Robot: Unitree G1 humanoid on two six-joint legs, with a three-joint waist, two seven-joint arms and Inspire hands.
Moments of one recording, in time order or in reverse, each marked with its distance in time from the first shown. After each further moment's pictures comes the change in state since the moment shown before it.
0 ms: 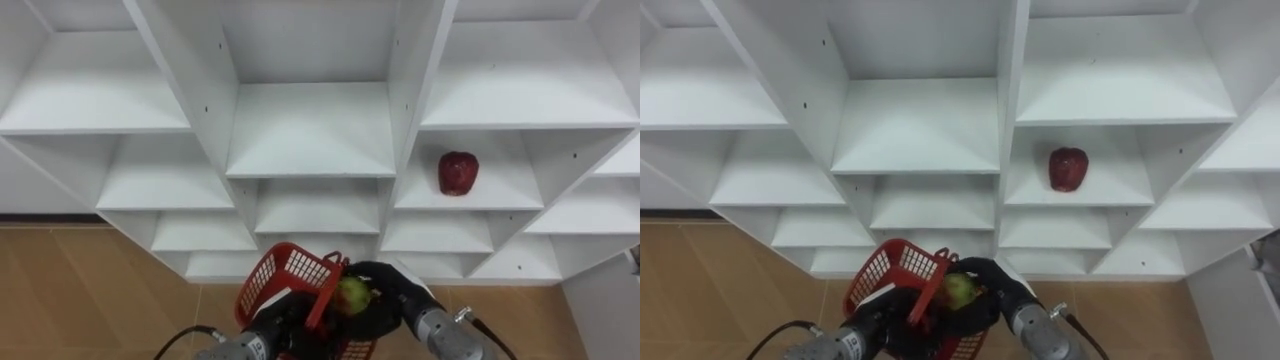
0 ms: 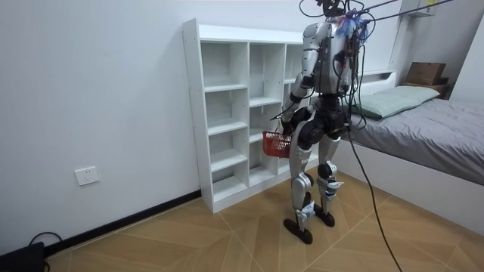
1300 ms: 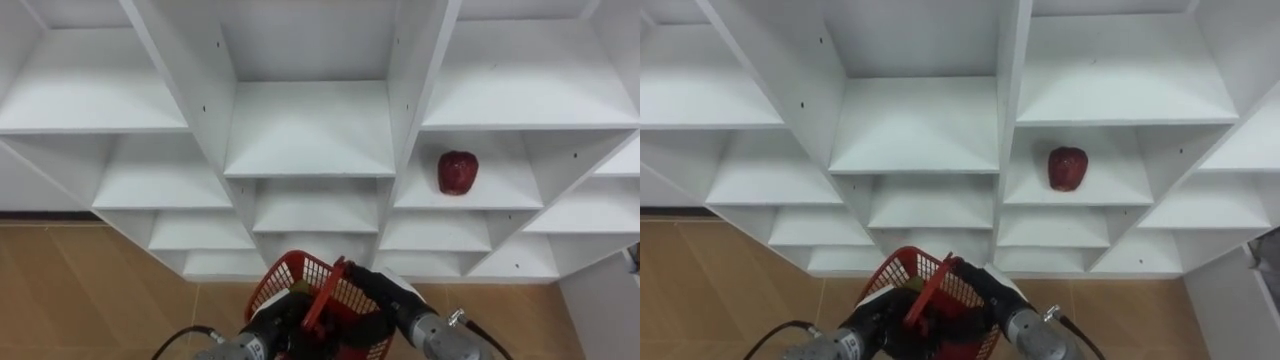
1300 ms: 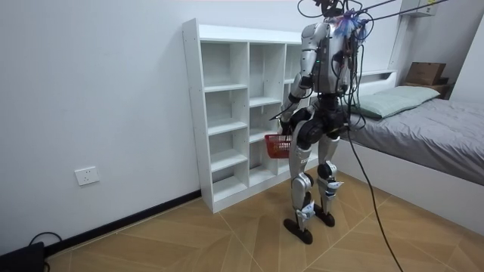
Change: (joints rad) left arm 0.004 0.017 -0.001 0.000 0.013 0.002 0.014; right arm 0.007 0.002 -0.007 0.008 -0.029 0.001 0.084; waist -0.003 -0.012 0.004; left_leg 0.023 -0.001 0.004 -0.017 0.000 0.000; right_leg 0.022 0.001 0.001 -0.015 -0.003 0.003
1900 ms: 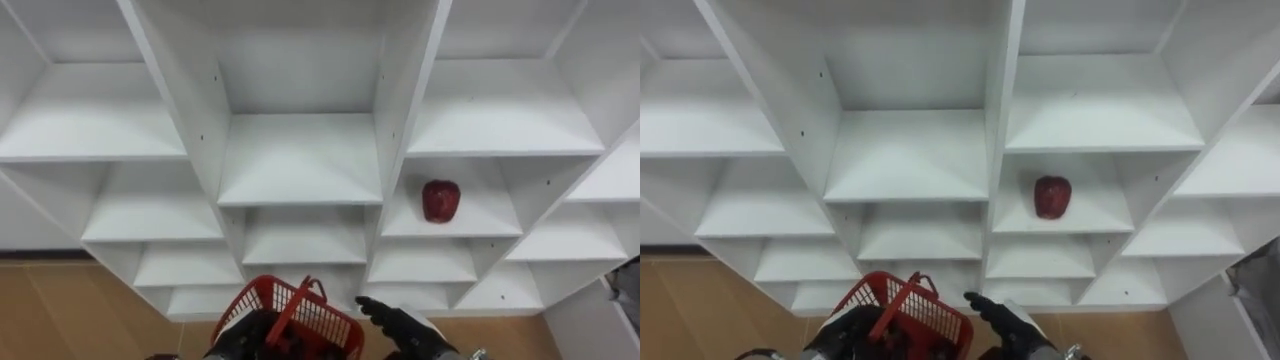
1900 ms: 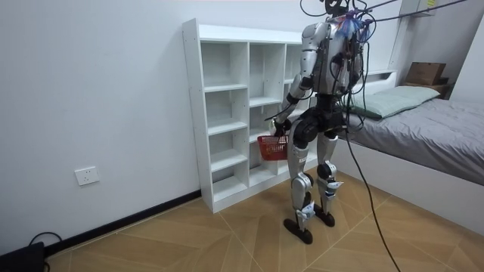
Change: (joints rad) left arm 0.121 0.051 0.125 0.005 0.038 -0.006 0.073; right arm 0.163 -0.046 -0.089 -0.032 -0.002 0.008 0.003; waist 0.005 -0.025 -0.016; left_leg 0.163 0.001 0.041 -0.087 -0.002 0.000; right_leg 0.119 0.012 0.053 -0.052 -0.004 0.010
